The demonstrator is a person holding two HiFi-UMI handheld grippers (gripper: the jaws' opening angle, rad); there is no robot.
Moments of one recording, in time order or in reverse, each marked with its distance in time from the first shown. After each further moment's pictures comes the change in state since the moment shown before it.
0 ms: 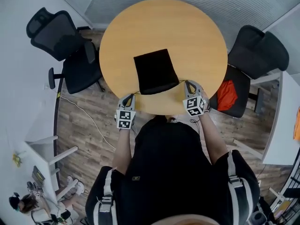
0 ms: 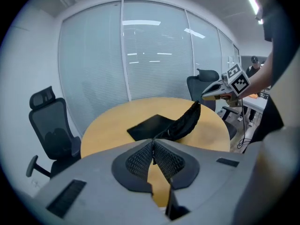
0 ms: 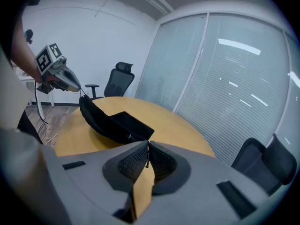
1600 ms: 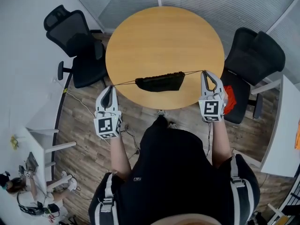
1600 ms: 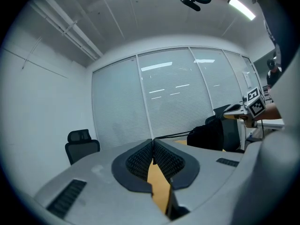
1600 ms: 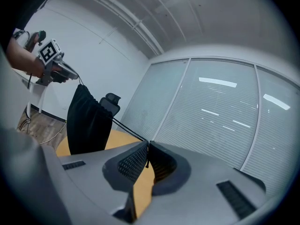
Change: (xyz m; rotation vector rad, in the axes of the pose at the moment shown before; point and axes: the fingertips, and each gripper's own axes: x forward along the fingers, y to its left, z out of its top) left arm -0.205 -0.005 0.198 -0.019 -0.438 0.361; right arm -0.186 -0.116 0.123 -0.043 -0.360 -0.205
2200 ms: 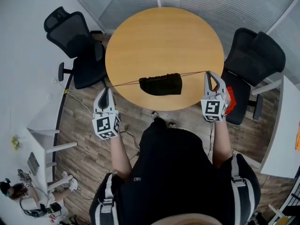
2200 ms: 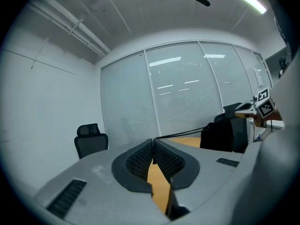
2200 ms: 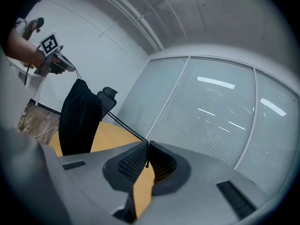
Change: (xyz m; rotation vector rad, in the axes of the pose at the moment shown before) left arm 0.003 0.021 -0.012 -0.046 0.063 0.104; right arm 0.004 -0.021 -0.022 -0.036 0.041 -0.045
